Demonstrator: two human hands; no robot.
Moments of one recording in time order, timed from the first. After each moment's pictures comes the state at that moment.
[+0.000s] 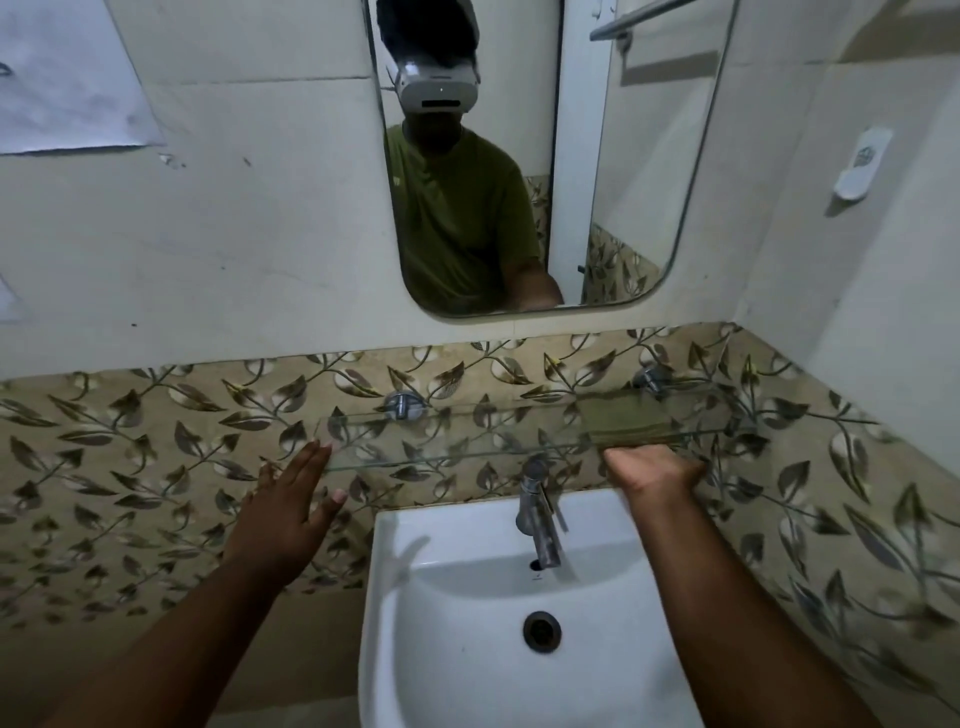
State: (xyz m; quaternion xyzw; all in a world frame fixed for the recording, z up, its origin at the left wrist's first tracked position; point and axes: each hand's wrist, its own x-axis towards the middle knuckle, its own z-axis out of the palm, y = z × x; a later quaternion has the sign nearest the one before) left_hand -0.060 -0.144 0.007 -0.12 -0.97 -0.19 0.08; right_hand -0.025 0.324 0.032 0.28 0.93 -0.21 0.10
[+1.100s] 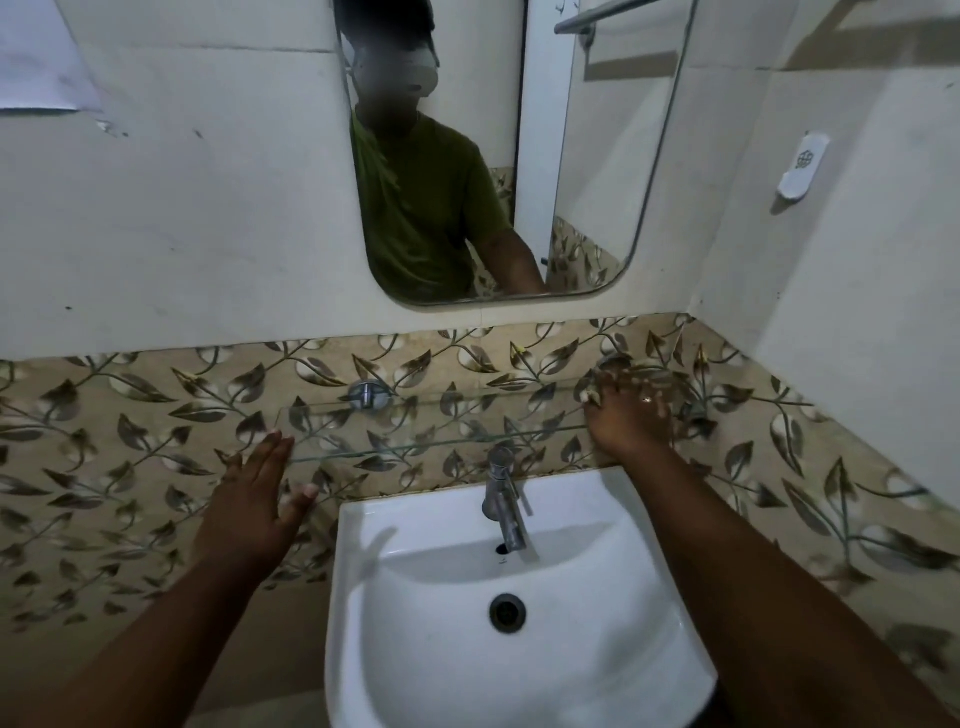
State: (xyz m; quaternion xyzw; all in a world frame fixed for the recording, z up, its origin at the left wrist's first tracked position) left_hand -0.059 -0.128 -0.001 -0.13 -0.95 -0.23 0.15; right_hand -0.041 0.348 0.060 0.24 0.96 -0.11 -0.07
